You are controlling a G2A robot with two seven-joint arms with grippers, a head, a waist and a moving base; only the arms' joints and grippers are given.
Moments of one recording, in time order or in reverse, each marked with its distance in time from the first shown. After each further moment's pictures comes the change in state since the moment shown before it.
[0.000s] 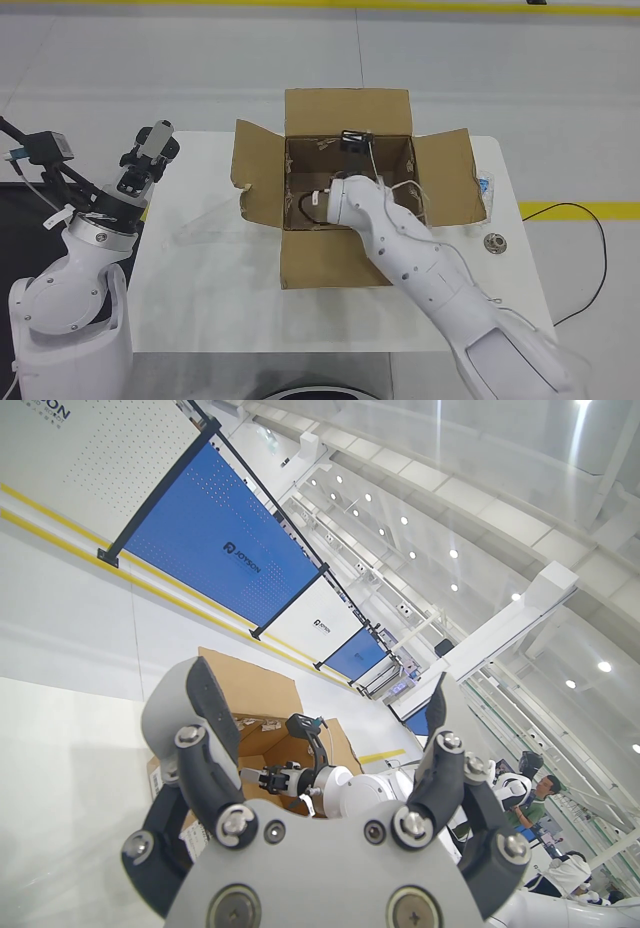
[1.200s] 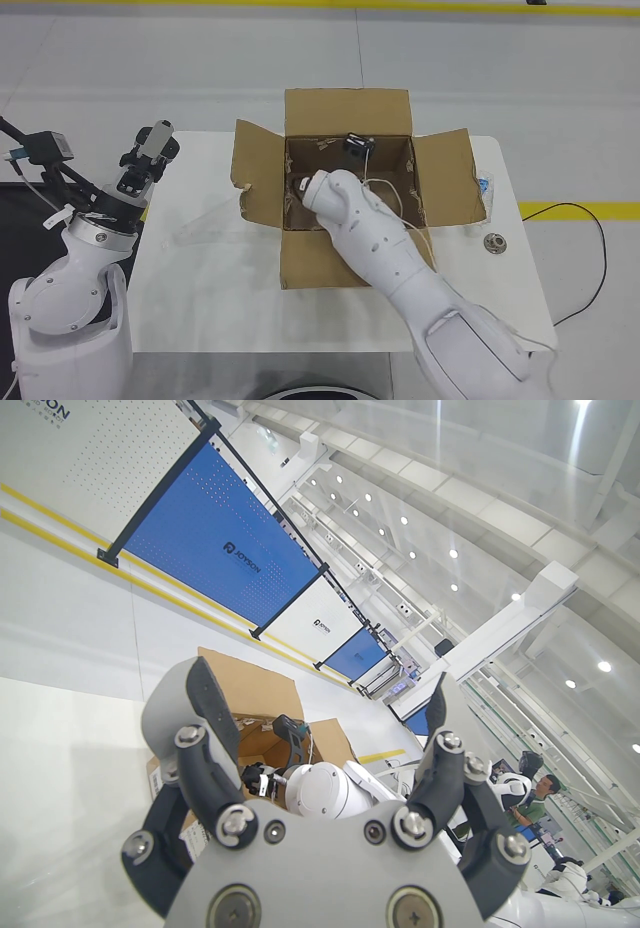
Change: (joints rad) left arm 0.000 0.000 0.000 0.000 0.000 0.000 0.000; right arm 0.084 -0.233 0.083 0.447 0.328 0.156 -0.480
